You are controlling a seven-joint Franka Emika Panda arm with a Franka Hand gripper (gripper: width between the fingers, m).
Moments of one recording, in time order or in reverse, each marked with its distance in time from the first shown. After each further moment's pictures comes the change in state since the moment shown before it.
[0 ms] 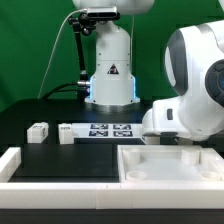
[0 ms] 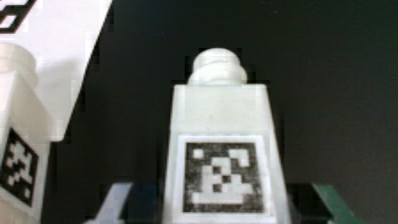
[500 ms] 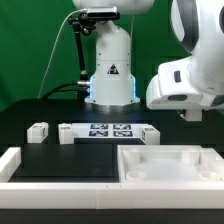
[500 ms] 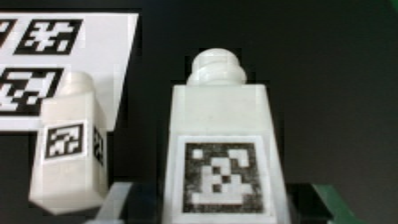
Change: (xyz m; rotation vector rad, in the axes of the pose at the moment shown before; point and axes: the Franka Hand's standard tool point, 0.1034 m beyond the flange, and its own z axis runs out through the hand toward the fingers) arm -0.026 -0.005 -0.064 0.001 0.101 -0.018
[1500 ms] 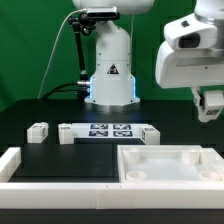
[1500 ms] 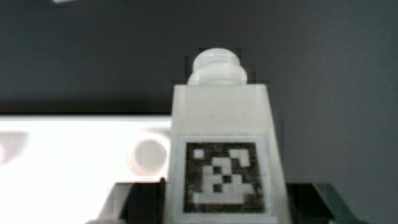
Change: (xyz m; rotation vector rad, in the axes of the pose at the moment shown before) arm 0.020 -0.010 -0.085 0.026 0.576 -0.040
